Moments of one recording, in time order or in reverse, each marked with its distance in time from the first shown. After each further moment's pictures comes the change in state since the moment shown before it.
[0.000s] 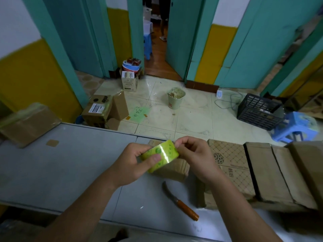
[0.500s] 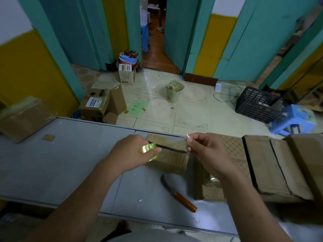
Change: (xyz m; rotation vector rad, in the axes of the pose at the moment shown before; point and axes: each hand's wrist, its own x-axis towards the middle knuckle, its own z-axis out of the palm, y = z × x) left_hand 0.021 -0.020 -0.008 0.799 -0.021 -0.238; right_hand -0.015 -0.006 -0.036 -0.015 -0.012 0.097
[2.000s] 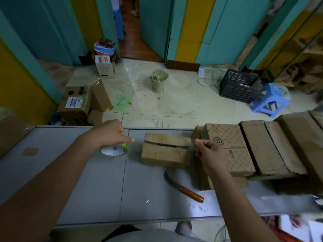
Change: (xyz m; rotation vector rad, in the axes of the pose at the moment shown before) left_hand 0.100 -0.118 -0.024 -0.004 -0.411 -0.101; right_hand 0.012 0.073 0.019 0.062 0.663 0.277
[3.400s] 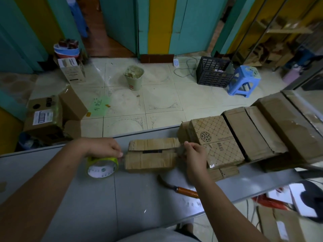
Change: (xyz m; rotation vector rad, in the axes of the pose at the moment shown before) left_hand 0.053 0.014 -0.003 0.134 -0.582 0.168; right_hand -0.005 0.017 0.034 0.054 0.284 0.076
